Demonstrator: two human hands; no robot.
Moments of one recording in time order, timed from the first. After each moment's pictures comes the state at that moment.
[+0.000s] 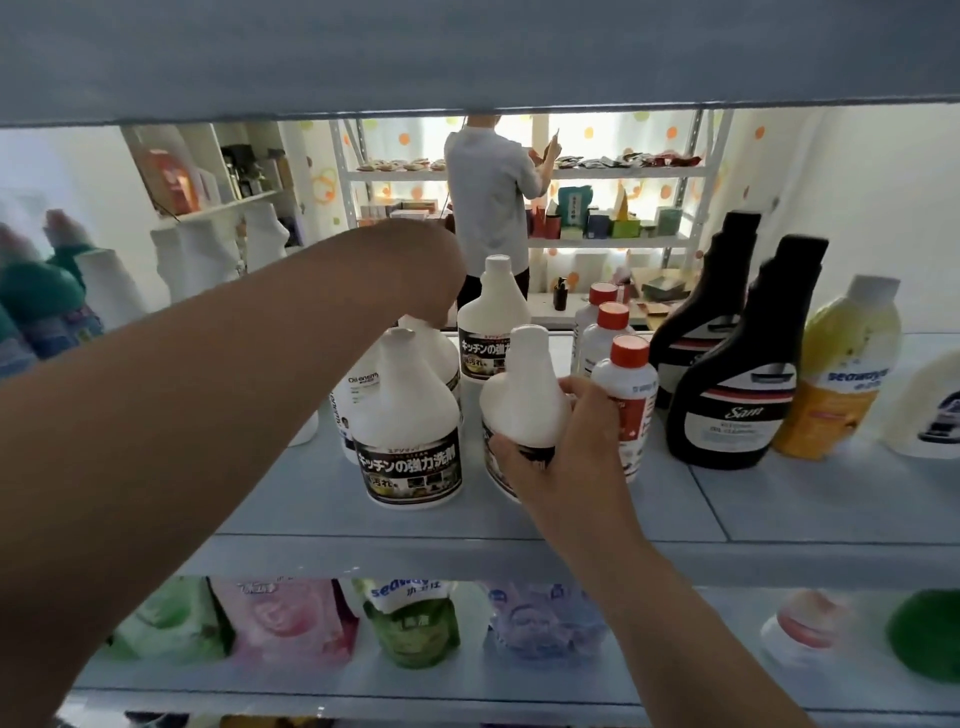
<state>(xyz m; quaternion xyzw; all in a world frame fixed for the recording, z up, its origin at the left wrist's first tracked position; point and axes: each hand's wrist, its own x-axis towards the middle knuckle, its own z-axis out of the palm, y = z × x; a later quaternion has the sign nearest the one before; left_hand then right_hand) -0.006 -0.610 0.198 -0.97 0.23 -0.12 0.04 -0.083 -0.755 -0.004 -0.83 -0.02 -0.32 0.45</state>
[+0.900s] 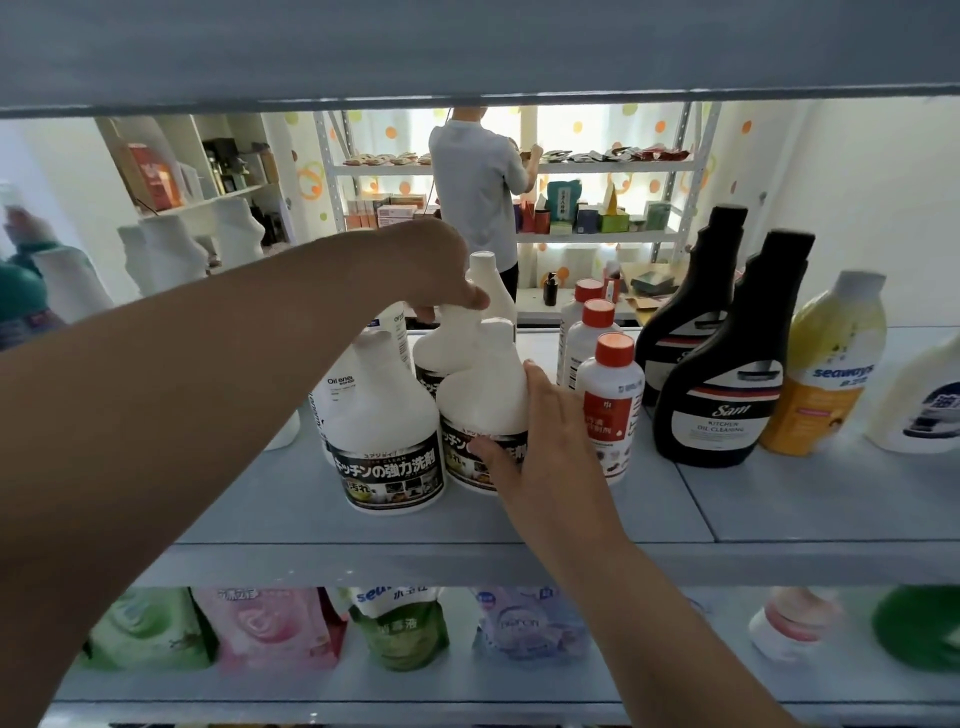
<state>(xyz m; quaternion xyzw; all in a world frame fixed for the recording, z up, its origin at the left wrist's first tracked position) 0.069 -0.634 0.177 -0.97 0.22 -0.01 0.02 -0.082 -0.754 0.007 -0.89 -0.04 -0.28 0.36</state>
